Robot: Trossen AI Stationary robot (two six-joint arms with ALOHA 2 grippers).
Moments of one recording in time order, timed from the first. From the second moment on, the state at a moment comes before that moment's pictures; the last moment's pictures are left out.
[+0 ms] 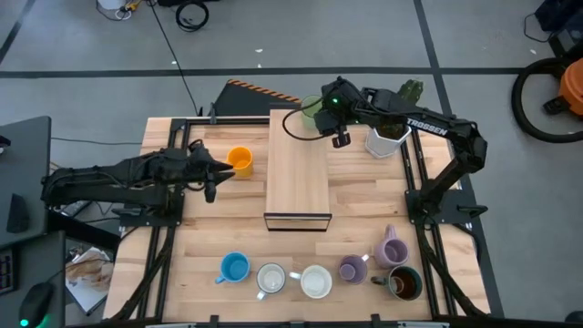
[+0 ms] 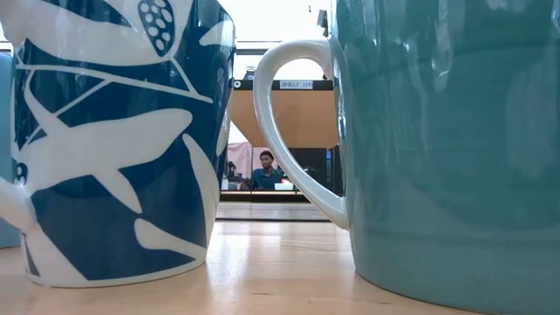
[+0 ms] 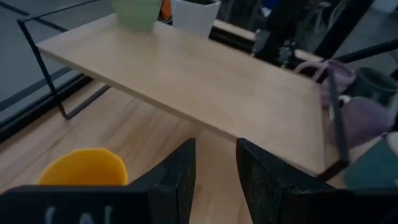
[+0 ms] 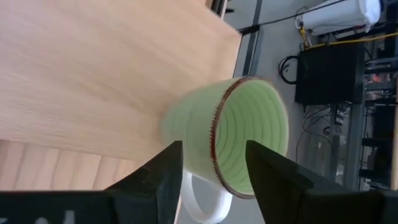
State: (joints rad) left arm 0.11 0.65 0.62 -0.38 -0.18 -0.29; right arm -0.41 1.57 1.62 -0.87 0.23 -0.88
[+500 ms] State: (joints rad) left arm 0.25 0.85 0.78 -0.60 -0.16 -0.18; right arm -0.22 1.40 1.62 -0.92 0.35 -0.47
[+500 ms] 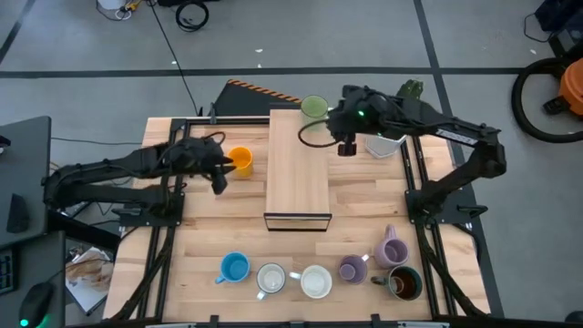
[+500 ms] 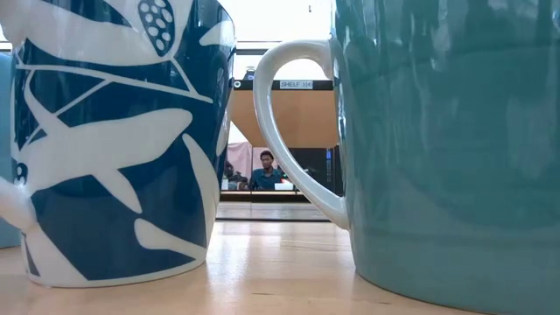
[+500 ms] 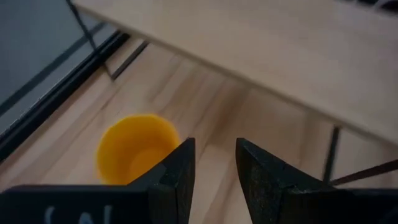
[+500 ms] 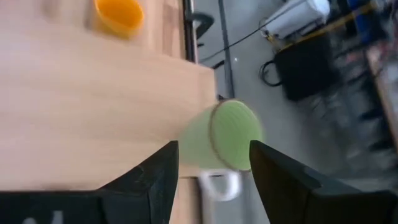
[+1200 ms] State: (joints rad) left arm 0.37 1.22 0.91 -0.73 -0.02 0.01; right arm 0.20 1.16 1.05 -0.58 0.50 -0.06
